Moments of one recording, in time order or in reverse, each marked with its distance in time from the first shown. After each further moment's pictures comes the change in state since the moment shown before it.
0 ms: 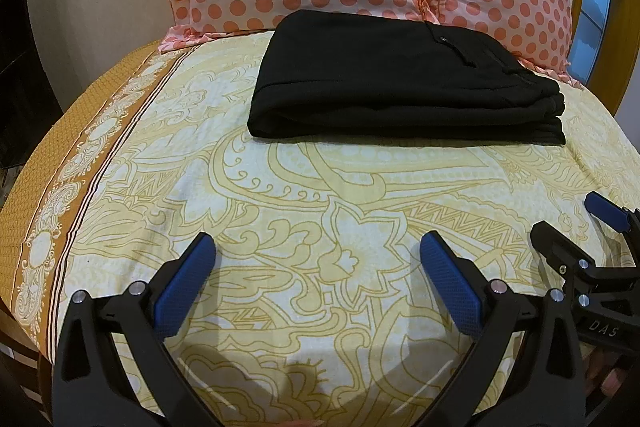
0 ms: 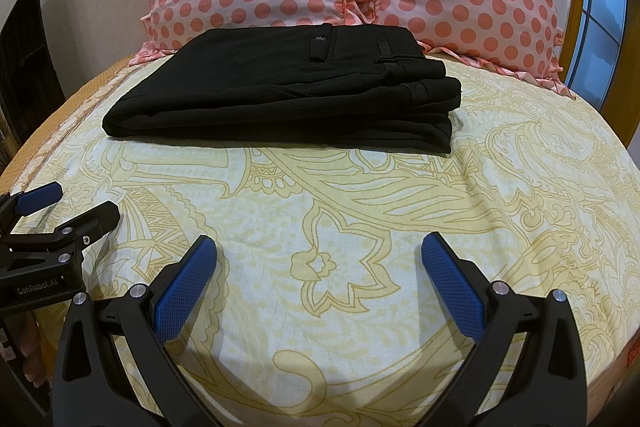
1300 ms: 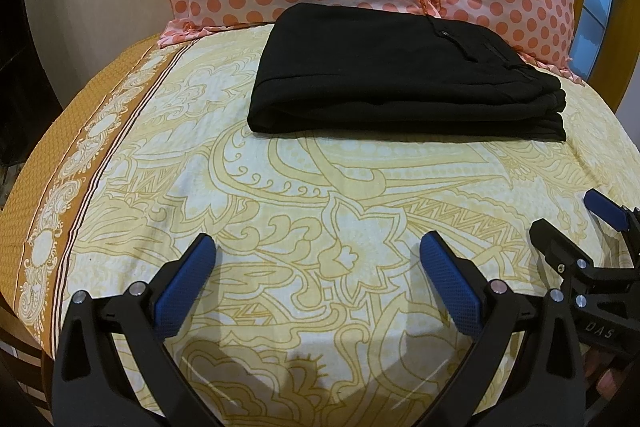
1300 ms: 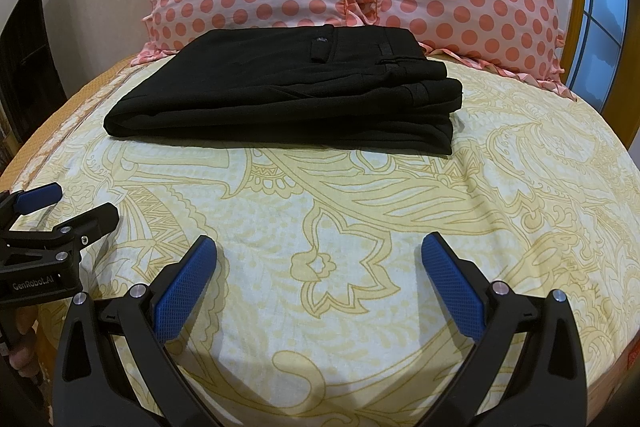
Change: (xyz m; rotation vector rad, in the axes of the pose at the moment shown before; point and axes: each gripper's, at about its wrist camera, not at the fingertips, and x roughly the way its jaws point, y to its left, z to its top) left arm -0.001 -0.001 0.001 -0.004 0.035 0.003; right arm 0.000 0.001 -0.001 0.004 -0.001 -0.004
